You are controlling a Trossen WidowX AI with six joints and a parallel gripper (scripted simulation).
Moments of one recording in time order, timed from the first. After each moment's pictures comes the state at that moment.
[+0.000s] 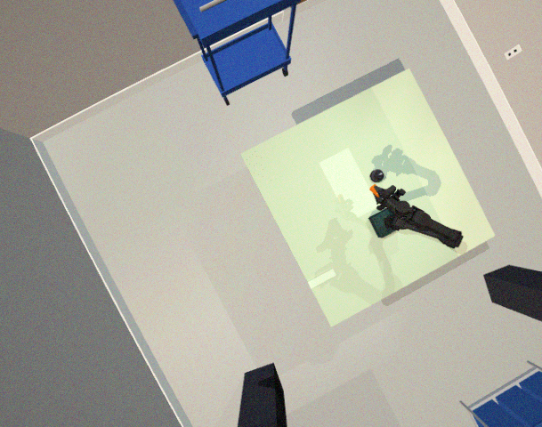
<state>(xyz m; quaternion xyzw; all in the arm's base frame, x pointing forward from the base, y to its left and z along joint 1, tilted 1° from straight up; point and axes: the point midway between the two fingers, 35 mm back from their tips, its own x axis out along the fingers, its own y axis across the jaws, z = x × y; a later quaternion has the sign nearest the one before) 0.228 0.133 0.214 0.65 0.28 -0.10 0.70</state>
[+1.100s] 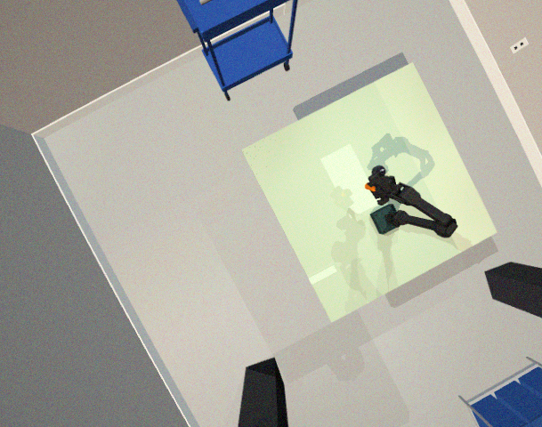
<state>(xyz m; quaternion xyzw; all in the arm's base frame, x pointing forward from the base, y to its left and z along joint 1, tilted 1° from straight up) 0.243 0.137 0.159 0.53 0.47 -0.32 0.63</state>
